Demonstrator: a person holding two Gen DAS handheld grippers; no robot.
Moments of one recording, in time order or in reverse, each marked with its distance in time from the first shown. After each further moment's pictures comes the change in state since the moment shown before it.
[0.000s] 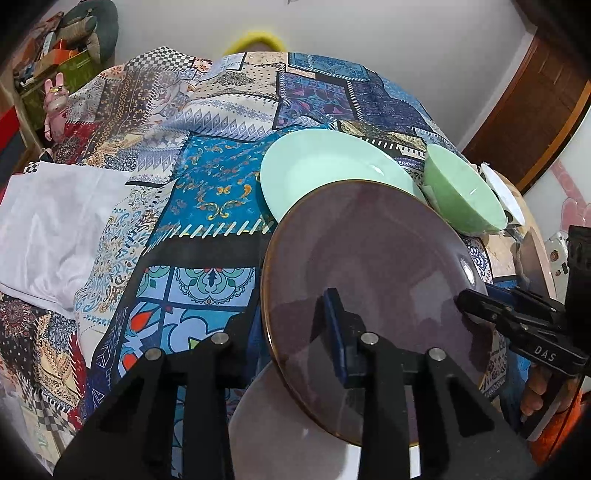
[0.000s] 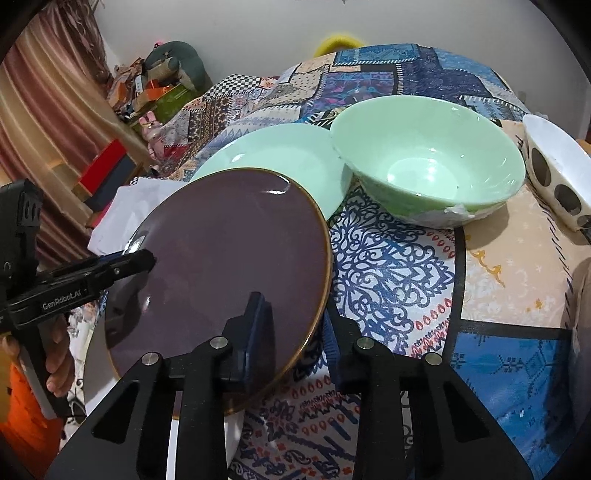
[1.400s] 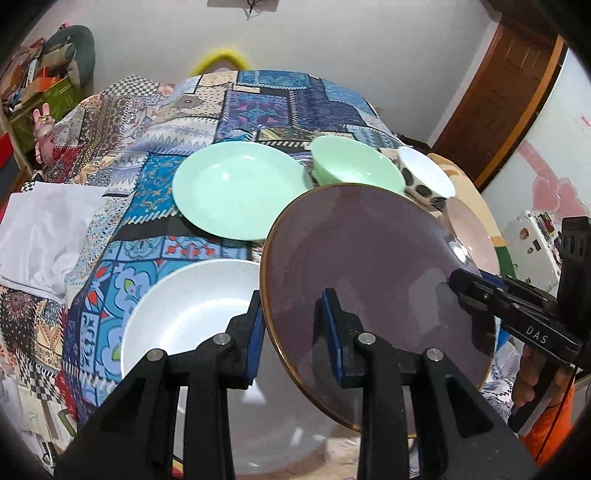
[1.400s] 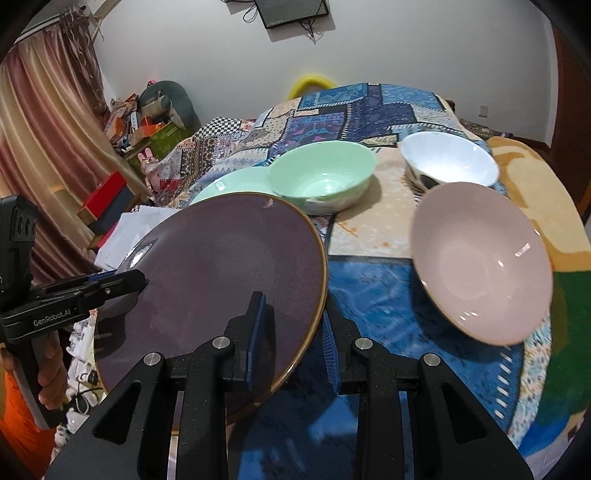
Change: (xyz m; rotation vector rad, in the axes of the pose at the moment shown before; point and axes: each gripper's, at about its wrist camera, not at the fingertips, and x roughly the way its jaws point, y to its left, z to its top) left arm -0.075 -0.115 -0.046 0.077 -0.038 -0.048; right arm -0.120 -0.043 -0.055 0.044 -0.141 -0.055
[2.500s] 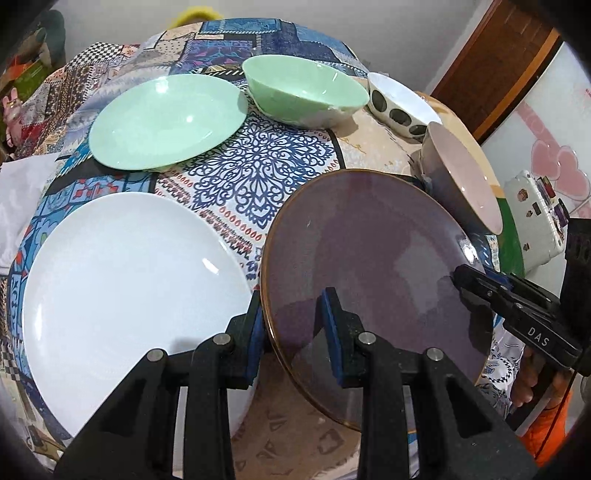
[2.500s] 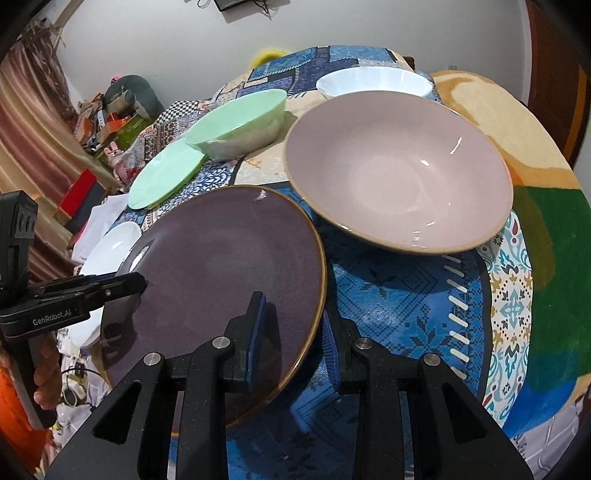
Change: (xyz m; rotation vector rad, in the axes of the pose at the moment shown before) left arm 0.073 -0.064 -0.032 0.029 0.176 -0.031; right arm 0.009 -0.063 -0.043 0.103 0.088 -0.054
